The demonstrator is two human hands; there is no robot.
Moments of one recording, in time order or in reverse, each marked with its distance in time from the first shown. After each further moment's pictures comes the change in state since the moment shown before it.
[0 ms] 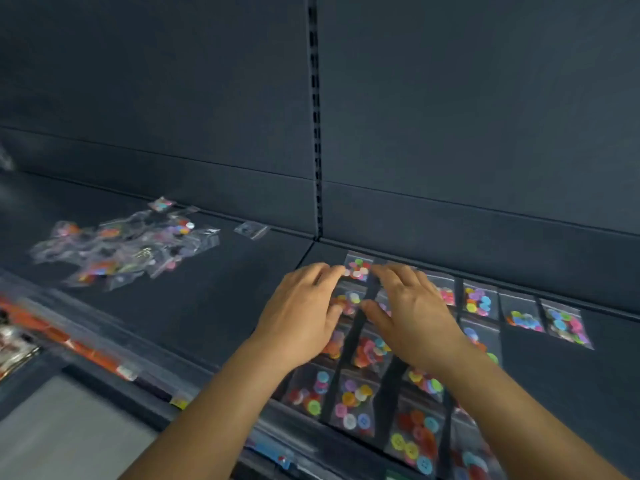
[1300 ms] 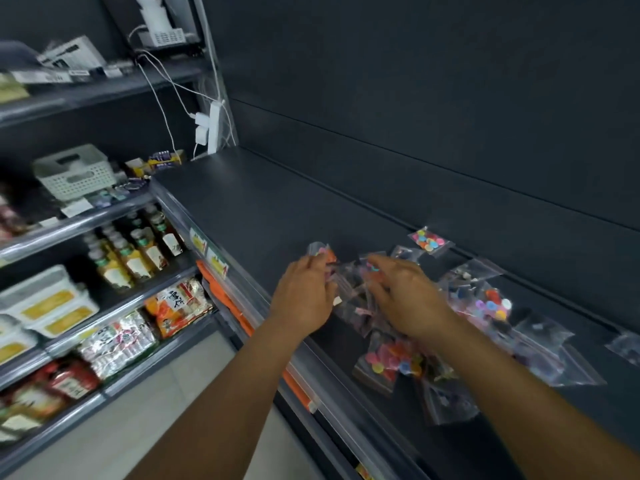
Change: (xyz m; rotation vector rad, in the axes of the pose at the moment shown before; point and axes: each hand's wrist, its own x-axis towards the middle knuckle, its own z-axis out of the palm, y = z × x) left_hand -0.021 -0.531 -0.091 -0.023 0.094 -0.646; right_hand 0.336 -0.417 0.200 0.243 -0.192 -0.374
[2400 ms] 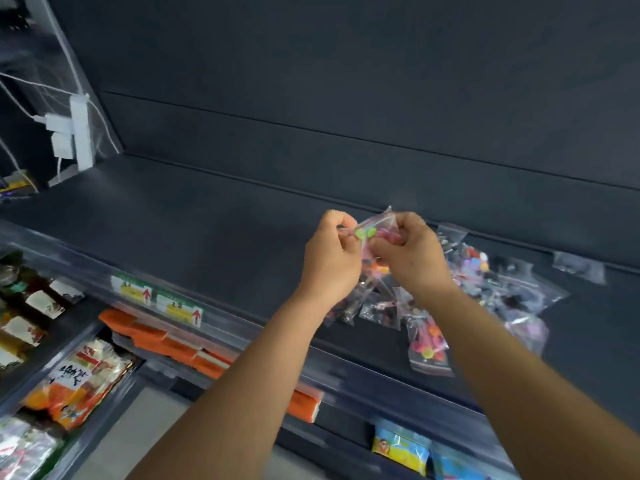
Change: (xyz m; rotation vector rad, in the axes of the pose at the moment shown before) left_hand 0.050 0.001 -0.033 -0.851 -0.124 0.228; right_hand 0.028 -0.056 0.011 0.556 0.606 0.570
